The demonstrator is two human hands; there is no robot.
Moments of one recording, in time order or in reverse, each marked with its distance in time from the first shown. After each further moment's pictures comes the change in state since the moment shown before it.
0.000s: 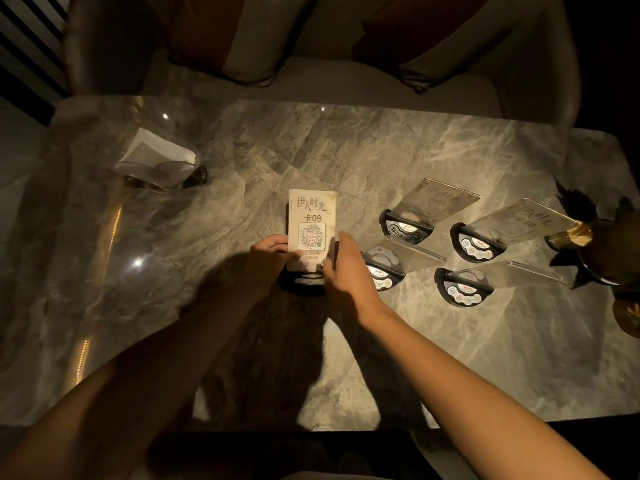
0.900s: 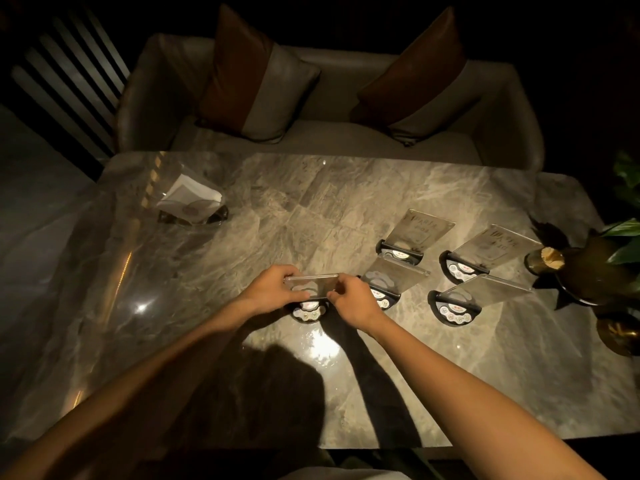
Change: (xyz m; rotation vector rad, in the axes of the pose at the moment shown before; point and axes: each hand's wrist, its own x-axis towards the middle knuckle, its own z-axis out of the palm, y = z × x) left_hand -0.071 0.048 -0.024 0.608 -0.221 0.289; right_hand -0.028 -0.006 -0.011 -0.030 -0.096 0.135
